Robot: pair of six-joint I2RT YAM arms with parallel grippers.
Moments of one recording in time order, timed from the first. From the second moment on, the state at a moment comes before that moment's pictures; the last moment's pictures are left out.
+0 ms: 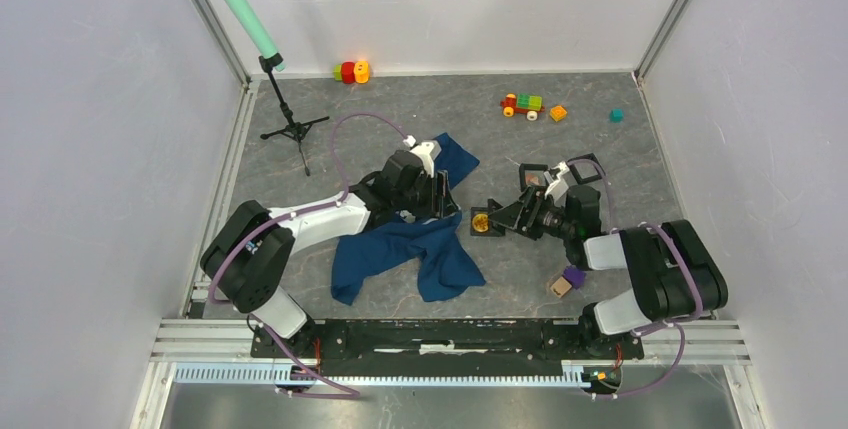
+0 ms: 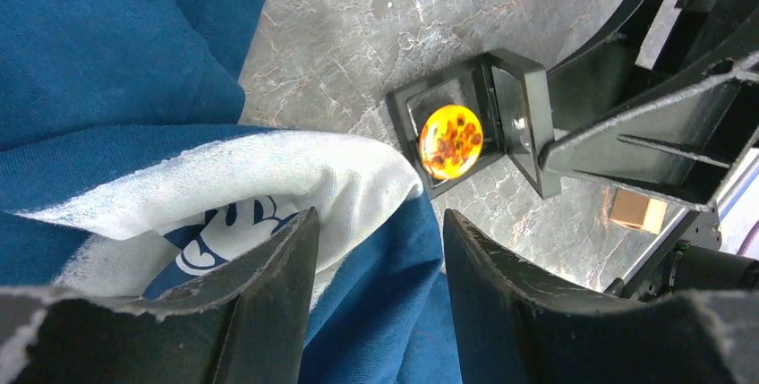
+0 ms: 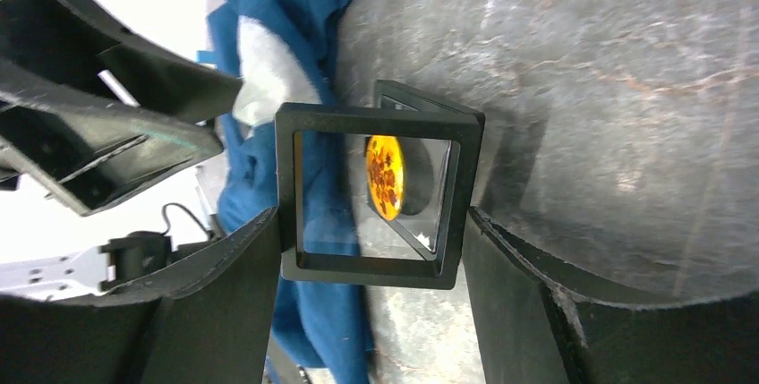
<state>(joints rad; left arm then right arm) -0.72 1.59 0.88 0.06 0.17 -0.53 0.16 1.49 0.25 0.77 -0.71 0.80</state>
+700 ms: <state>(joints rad) -0.72 1.60 0.87 0.03 0.21 -0.49 0.20 1.34 0.52 0.05 -0.29 0.34</state>
